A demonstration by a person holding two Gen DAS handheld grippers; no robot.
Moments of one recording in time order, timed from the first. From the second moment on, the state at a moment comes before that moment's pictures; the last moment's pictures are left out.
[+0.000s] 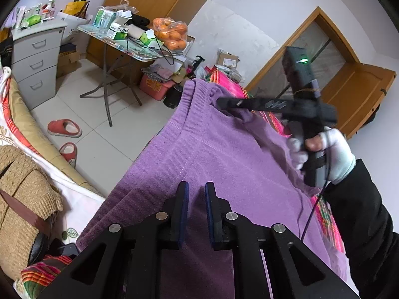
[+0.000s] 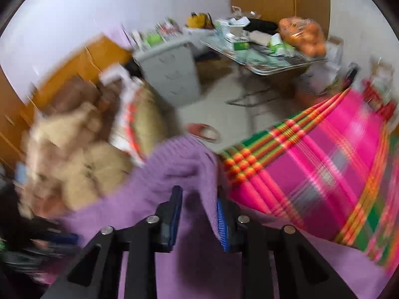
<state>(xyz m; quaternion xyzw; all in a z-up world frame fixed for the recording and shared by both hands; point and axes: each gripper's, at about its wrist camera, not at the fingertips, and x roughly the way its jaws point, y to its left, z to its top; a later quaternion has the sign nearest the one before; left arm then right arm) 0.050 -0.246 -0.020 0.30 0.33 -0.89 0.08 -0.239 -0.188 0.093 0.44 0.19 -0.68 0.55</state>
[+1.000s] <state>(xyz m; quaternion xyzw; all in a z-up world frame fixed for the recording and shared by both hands) 0.048 -0.246 -0.021 0.30 0.33 -0.89 0.07 -0.254 -0.229 0.091 0.37 0.20 -0.76 0.49</state>
